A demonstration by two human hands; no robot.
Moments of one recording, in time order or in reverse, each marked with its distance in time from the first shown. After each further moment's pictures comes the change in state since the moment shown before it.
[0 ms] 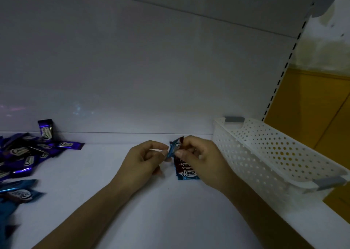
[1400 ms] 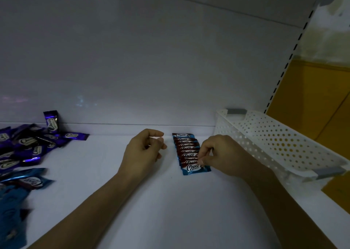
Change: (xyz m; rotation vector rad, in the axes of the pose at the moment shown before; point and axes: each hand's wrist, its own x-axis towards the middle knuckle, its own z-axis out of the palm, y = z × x) left_hand 0.005 -0.013 0.001 0.066 0.189 0.058; right_hand -0.003 0.024 -0.035 -0.543 -0.211 0.181
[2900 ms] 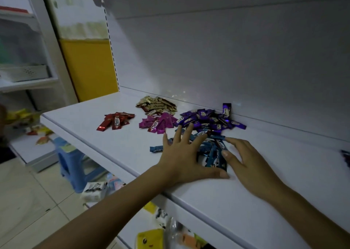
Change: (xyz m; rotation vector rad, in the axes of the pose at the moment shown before) left_hand -0.143 0.009 -0.218 1.258 0.064 -0.220; right_hand -0.007 -0.220 0.139 0.449 -0.035 -0.472
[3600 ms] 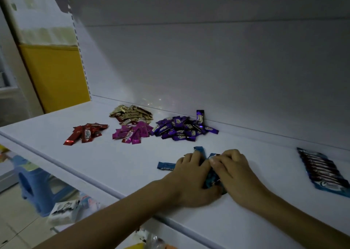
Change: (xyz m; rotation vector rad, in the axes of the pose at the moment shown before) left_hand -0.006 0.060 0.001 -0.121 -0.121 0.372; right_hand -0.021 0.007 -0.022 -0.141 -0.045 0.141
